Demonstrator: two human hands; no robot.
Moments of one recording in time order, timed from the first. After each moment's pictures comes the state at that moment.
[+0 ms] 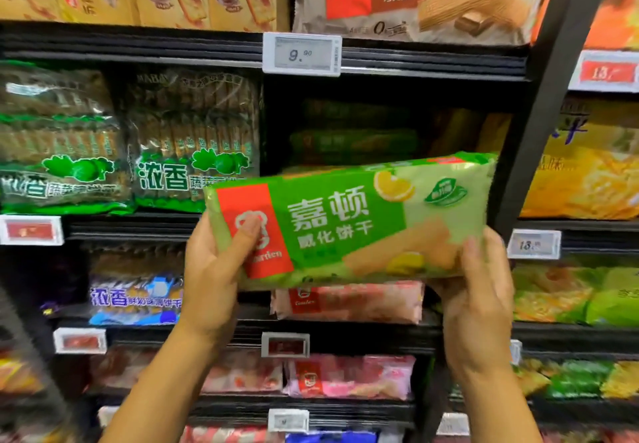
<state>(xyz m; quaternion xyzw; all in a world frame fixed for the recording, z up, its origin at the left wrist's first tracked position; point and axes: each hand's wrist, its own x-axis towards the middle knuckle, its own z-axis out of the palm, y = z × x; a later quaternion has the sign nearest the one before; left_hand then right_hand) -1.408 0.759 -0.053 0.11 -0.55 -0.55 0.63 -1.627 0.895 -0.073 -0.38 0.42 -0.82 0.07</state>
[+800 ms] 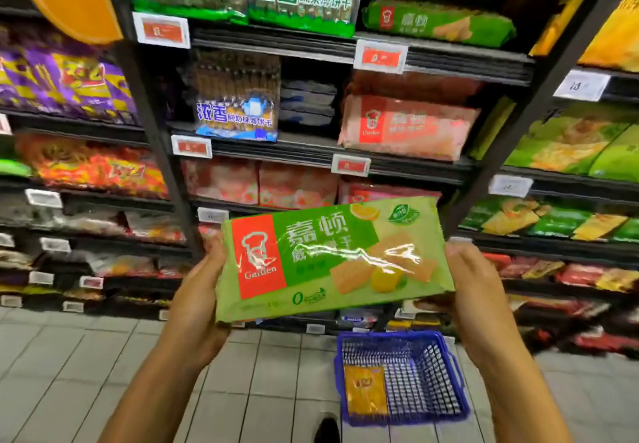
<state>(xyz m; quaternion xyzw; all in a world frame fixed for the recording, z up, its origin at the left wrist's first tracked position) -1.168 0.913 -0.239 0.39 -0.30 -0.75 0.45 -1.450 1.060 -0.200 -0.32 0.66 -0.62 0.28</state>
